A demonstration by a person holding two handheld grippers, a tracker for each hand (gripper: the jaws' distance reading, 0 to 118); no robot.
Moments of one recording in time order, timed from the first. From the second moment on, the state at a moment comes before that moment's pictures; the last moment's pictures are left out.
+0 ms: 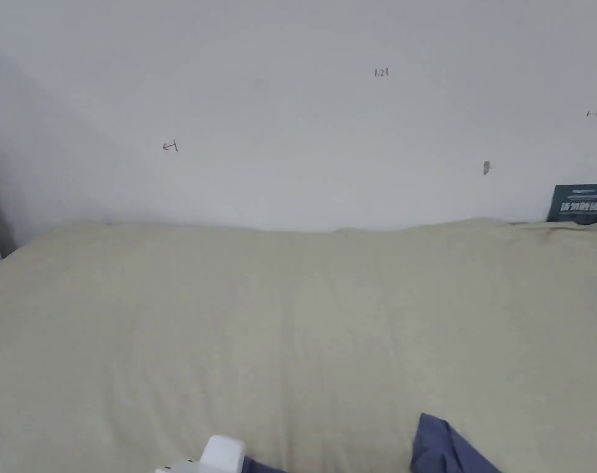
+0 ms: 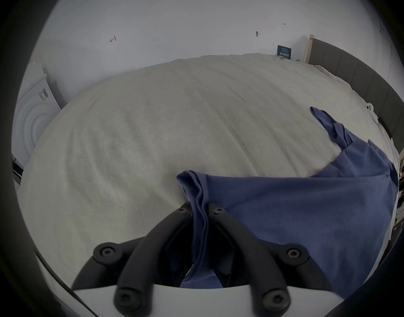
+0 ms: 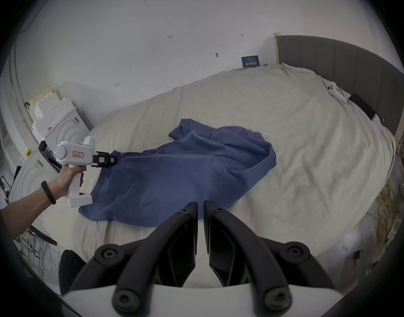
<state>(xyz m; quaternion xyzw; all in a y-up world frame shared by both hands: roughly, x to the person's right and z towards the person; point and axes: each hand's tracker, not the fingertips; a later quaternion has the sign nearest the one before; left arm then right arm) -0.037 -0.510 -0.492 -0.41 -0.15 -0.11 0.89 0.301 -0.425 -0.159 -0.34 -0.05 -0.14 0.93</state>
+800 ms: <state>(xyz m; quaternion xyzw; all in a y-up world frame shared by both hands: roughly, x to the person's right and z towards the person) -0.058 -0.515 -0.516 -0.46 -0.16 -0.03 0.87 0.369 -0.505 -0.529 -0.57 0.08 0.14 0.80</state>
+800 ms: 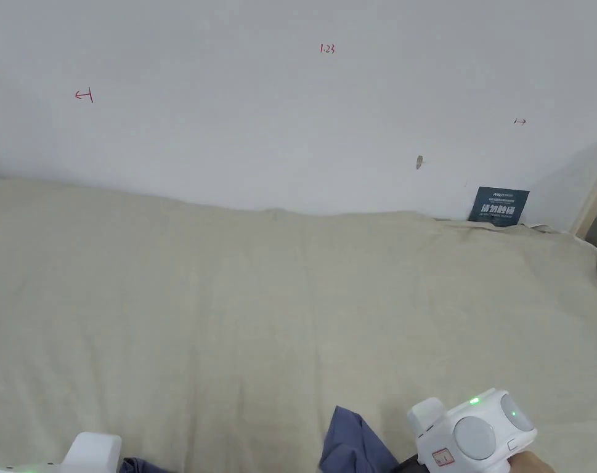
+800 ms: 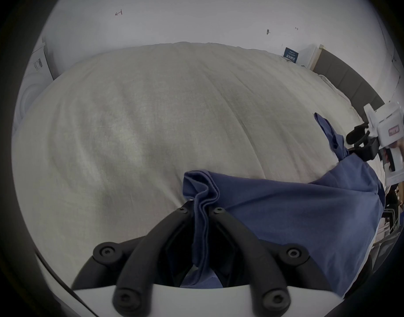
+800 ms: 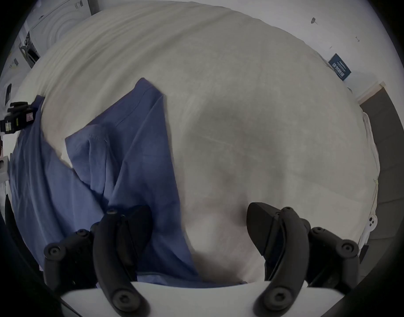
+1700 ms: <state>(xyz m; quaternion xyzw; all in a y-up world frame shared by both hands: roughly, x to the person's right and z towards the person) -0.174 -0.204 -0.303 -0.10 -0.21 0.02 0.97 0.368 -0.159 -0.290 -0.17 0.04 0.03 0.98</state>
